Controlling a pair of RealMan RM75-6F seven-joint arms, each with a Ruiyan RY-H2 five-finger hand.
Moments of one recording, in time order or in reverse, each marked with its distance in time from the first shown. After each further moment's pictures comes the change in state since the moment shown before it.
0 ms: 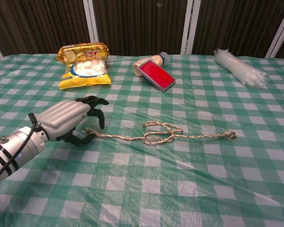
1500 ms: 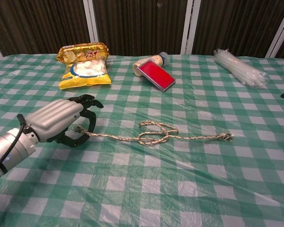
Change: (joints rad) left arm 0.011 0.034 0.066 -0.011 0.001 0.081 -0.036; right arm 0.187 -0.086 0.086 0.041 0.004 -0.194 -0.019
